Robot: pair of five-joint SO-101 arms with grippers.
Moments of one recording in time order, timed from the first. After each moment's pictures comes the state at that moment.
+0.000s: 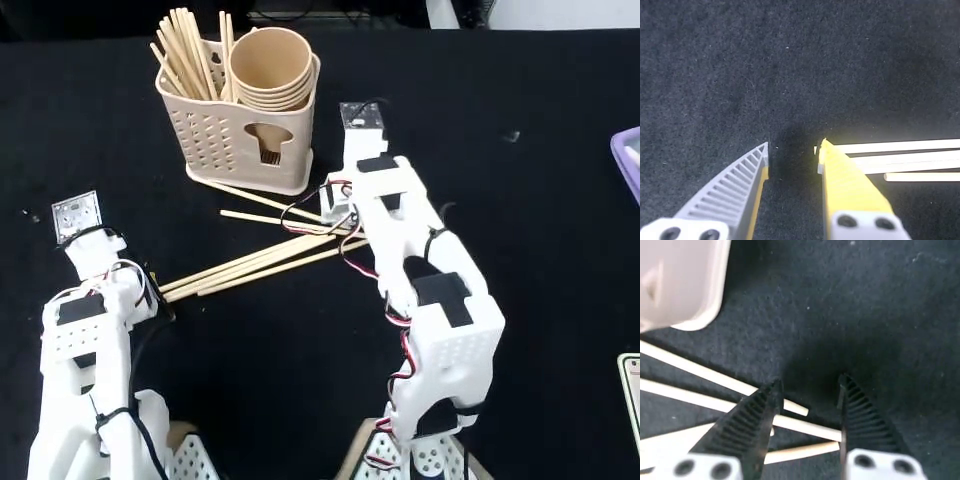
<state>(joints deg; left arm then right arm) -21.8 -45.6 72.0 41.2 1.6 -11.6 22.8 11.5 52.4 -7.3</state>
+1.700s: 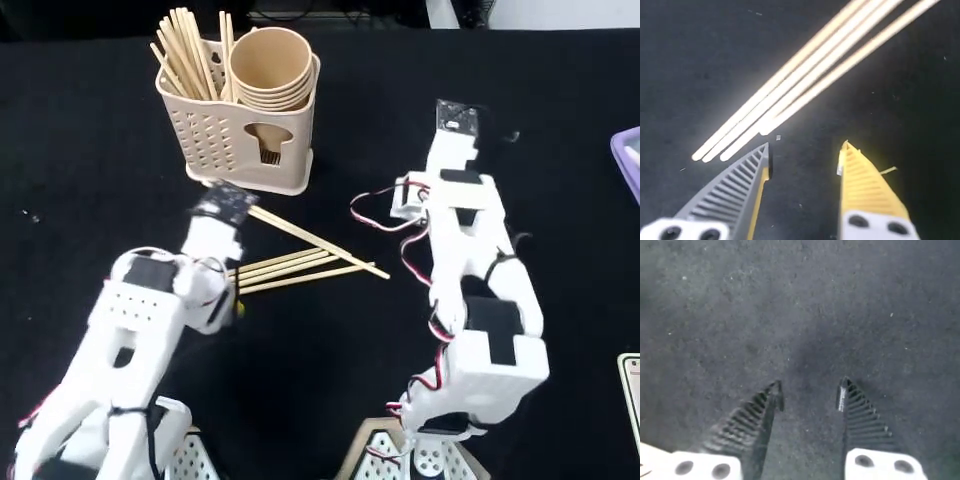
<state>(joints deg) 8.9 -37.9 55.2 63.3 -17.0 5.3 11.2 22.5 45.2 -5.9</state>
